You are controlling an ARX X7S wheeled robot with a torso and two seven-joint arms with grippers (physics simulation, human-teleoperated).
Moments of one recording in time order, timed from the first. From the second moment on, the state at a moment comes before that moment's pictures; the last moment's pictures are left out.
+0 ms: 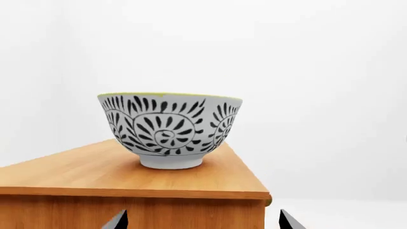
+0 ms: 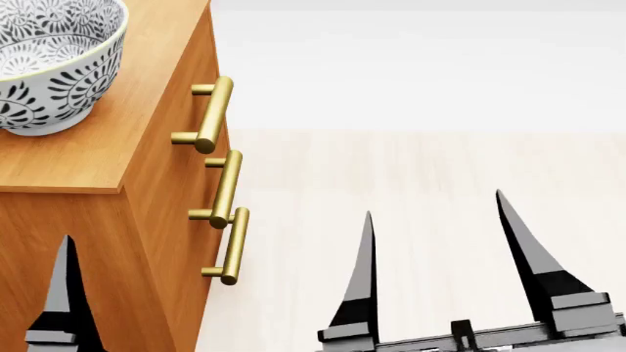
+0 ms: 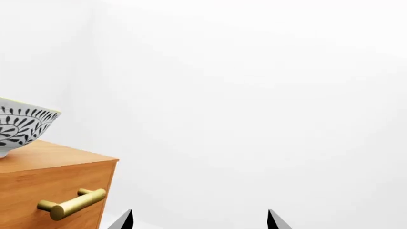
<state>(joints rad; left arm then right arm) -0.05 -0.50 0.30 0.81 -0.39 -0.31 -0.60 1.10 1.06 -1.65 -0.62 0.54 -0.22 1.25</state>
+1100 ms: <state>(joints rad) -0.63 -1.08 1.17 1.04 -0.17 0.06 -1.33 1.23 1.29 -1.75 -1.04 0.17 -0.16 1.50</state>
